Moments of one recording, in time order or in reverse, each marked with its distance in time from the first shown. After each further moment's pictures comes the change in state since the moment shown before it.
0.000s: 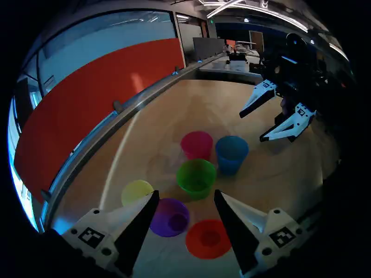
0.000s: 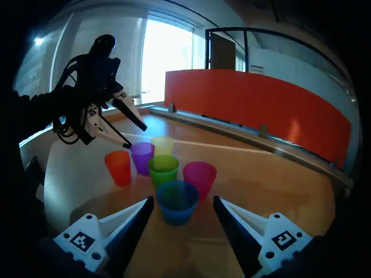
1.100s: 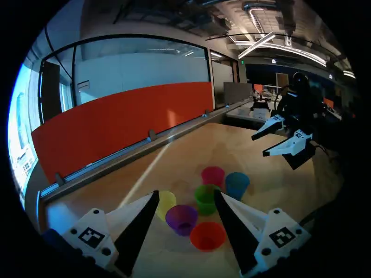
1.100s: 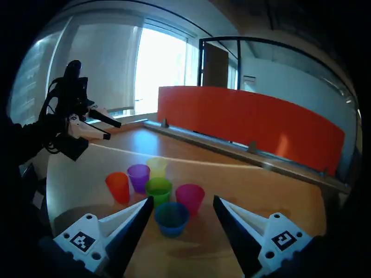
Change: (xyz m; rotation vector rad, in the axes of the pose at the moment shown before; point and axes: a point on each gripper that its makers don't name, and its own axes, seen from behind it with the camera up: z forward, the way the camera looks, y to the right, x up) left arm 0.023 -0.023 -0.100 0.178 0.304 -0.183; right arm 0.057 0.008 -0.030 -0.060 0.065 0.003
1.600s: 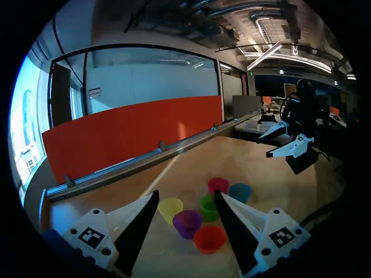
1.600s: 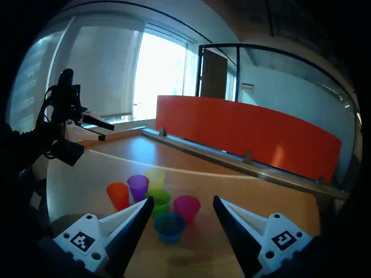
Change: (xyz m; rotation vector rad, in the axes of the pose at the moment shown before) left arm 0.021 -0.013 -0.036 0.075 0.093 -0.034; right arm 0.035 0.003 -0.014 -0.023 0.042 -0.019
